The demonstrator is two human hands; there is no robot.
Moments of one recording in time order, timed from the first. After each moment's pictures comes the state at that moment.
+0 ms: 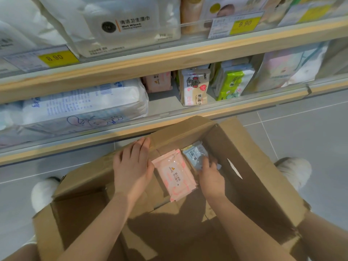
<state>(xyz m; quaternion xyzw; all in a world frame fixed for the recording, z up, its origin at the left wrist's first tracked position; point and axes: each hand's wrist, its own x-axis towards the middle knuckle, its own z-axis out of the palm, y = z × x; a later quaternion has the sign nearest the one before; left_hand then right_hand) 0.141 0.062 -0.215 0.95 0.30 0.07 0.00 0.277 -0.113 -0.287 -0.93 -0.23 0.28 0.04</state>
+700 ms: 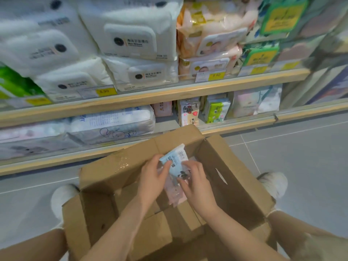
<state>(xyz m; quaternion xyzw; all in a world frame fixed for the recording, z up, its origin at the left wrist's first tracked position) 0.141 0.011 -0.147 0.80 0.37 0.15 0.44 0.228 -0.126 -0.153 -0.82 -0.40 0.16 0.38</state>
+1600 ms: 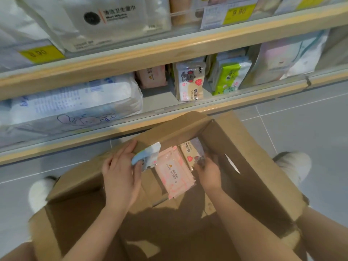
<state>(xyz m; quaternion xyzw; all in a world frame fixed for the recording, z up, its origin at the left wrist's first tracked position) 0.121 0.053 -0.207 0.91 0.36 0.12 0.19 0.283 -0.115 -0.312 -0.90 -0.06 0.33 0.27</state>
